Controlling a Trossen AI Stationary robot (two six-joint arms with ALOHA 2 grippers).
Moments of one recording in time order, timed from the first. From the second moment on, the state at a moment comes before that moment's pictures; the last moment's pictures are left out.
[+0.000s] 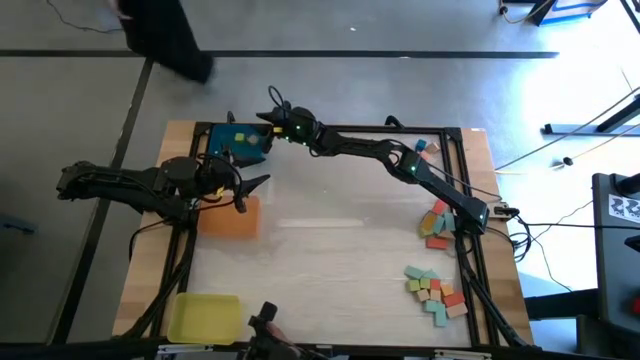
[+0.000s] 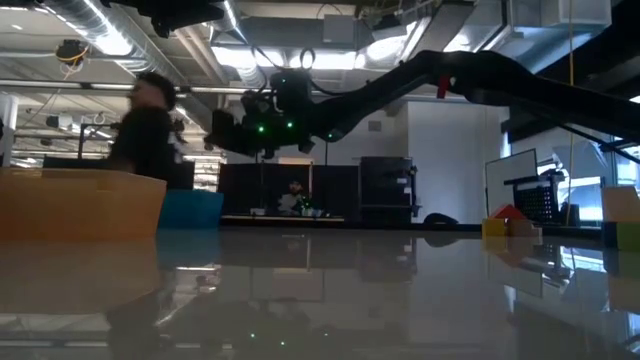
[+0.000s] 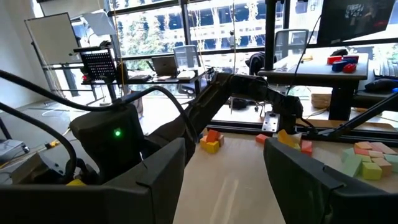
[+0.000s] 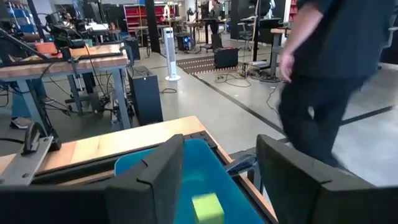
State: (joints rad) left arm -0.06 0.67 0.58 0.09 -0.43 0.09; right arm -0.40 2.66 2.28 0.38 -0.05 0.04
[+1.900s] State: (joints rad) left arm -0.06 0.80 0.58 -0.02 -0.43 0.00; right arm -0.43 1.80 2.20 -1.52 0.19 -0.15
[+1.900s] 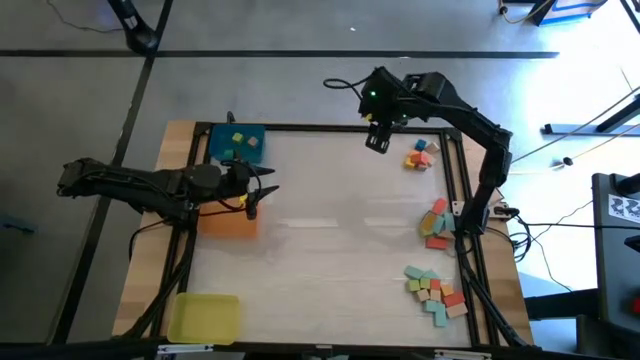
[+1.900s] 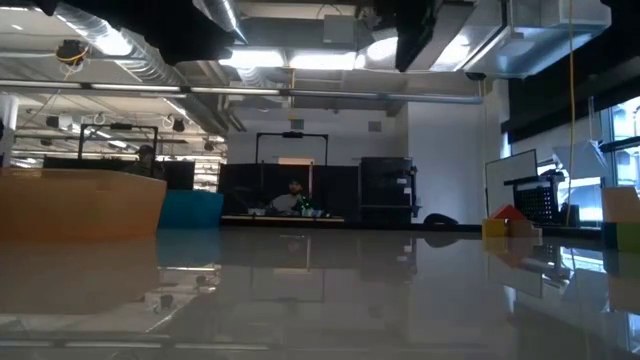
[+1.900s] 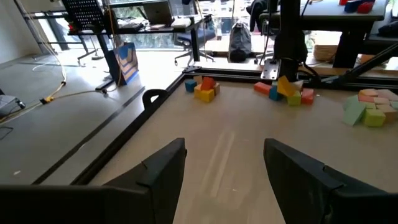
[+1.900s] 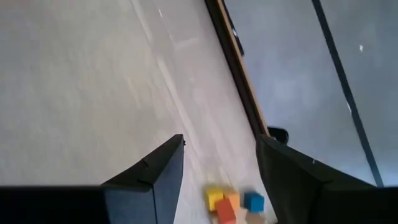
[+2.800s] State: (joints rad) left arm -0.06 0.80 0.58 -0.02 -0.43 0.01; right arm -0.63 1.72 1.38 -1.26 0.23 -0.13
